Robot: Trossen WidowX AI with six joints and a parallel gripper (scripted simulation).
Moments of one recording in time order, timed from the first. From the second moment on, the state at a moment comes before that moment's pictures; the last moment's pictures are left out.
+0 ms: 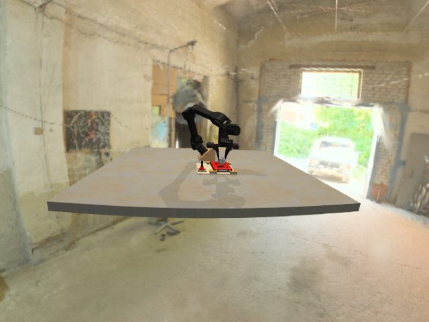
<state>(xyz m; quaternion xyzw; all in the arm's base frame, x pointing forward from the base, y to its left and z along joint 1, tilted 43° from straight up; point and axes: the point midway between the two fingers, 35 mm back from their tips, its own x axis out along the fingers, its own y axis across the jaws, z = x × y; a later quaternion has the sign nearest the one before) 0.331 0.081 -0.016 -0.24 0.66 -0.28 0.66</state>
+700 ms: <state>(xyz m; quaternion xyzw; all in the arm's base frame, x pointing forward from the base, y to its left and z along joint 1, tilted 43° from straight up) 0.331 0.082 -0.017 -0.26 0.67 -0.26 0.65</state>
